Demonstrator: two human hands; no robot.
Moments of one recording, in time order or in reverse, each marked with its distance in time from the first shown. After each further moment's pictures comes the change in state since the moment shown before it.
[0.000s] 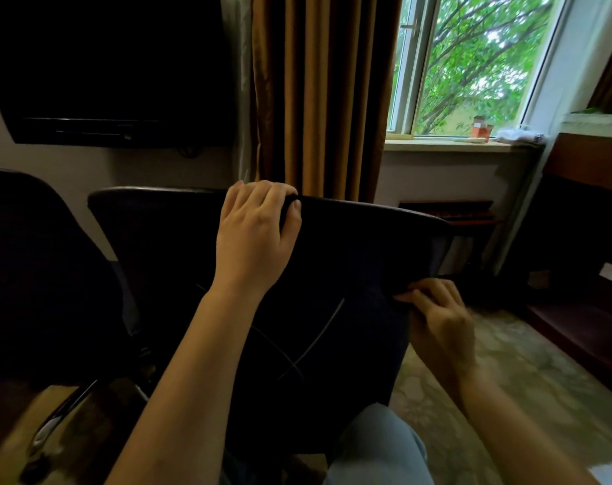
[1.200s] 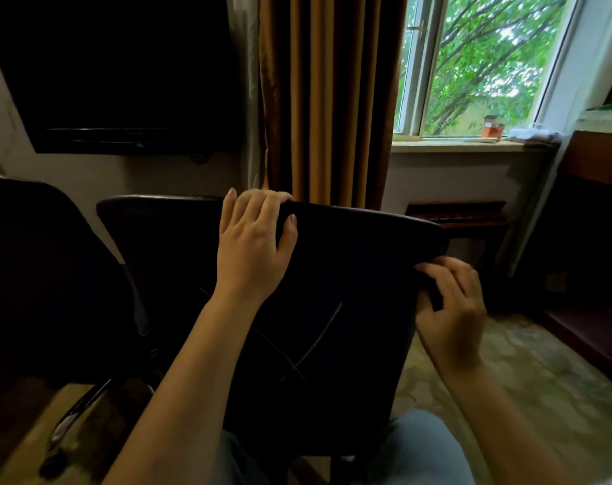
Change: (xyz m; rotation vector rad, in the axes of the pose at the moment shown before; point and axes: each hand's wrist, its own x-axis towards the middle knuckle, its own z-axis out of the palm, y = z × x) left_hand -0.007 -0.002 0.007 0.036 0.020 0.002; right_hand 0.019 -0.003 -0.005 0.125 0.226 0.151
